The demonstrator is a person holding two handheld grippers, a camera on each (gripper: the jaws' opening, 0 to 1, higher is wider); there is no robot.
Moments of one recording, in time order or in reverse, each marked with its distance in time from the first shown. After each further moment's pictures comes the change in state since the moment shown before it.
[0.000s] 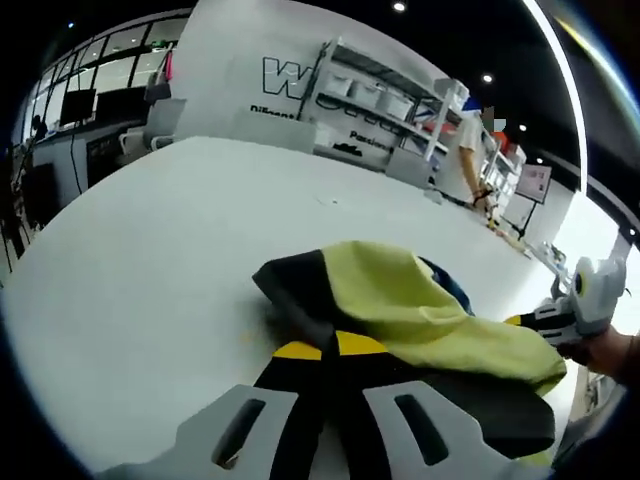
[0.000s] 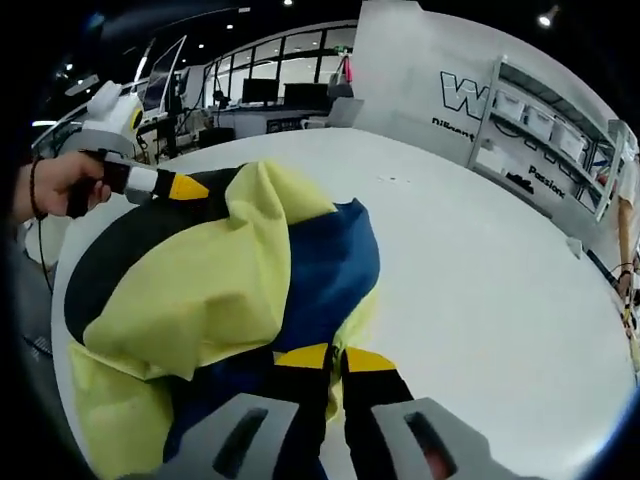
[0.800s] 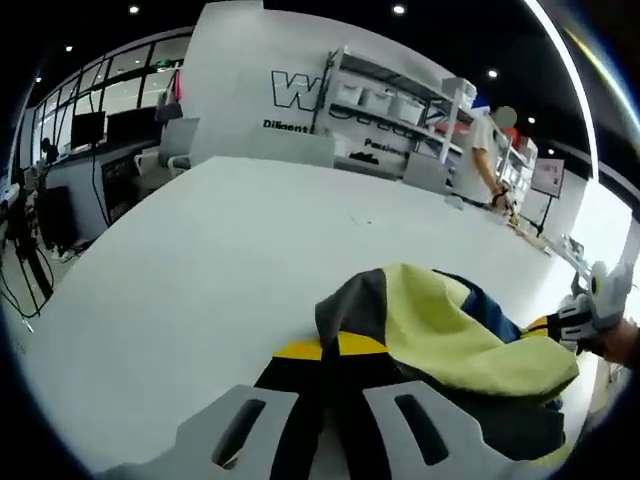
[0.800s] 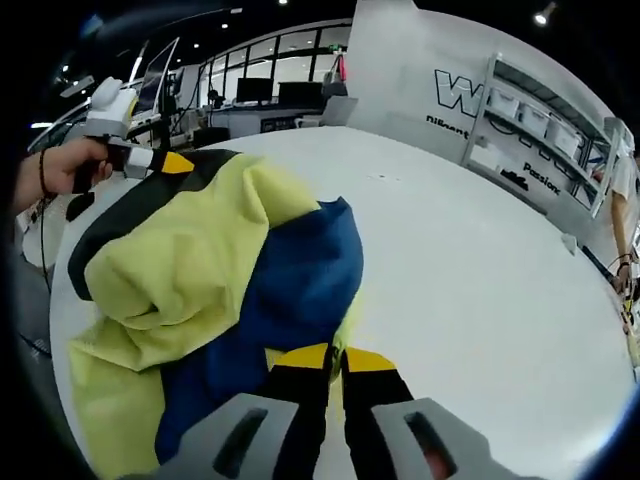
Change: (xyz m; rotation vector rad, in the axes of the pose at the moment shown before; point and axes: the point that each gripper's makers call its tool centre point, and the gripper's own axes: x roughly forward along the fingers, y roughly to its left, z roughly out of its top) left arm -0.012 0.042 0.033 0.054 -0.038 0.084; right arm -0.004 -0.013 -0.003 0.012 0.009 -0.019
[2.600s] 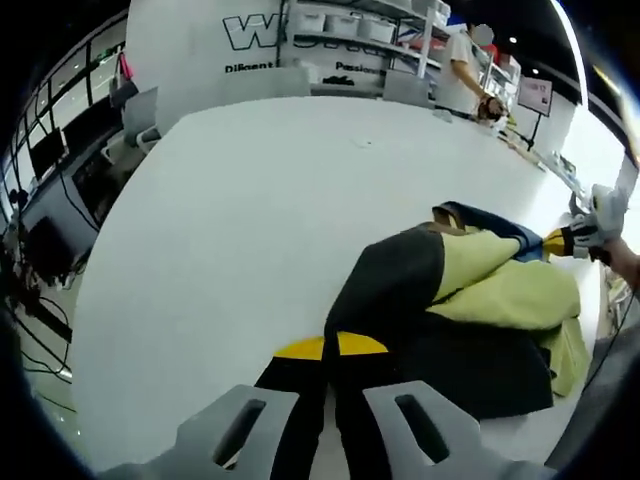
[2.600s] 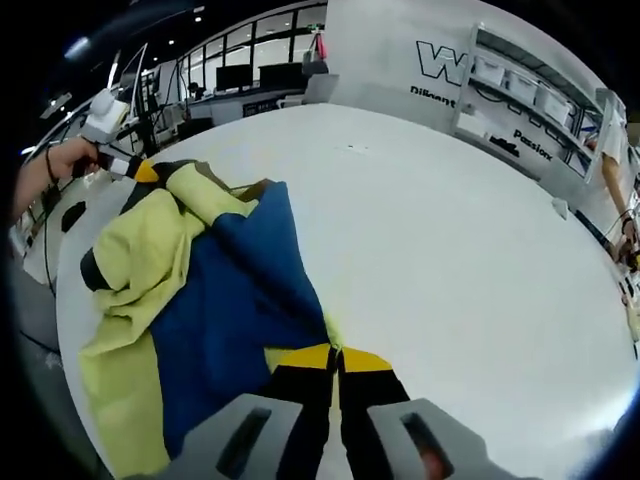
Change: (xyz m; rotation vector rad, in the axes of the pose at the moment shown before) left arm -0.008 0.041 -0.031 0.218 0.365 -0.039; right arm -0.019 -0.040 -0.028 0.087 0.116 -0.007
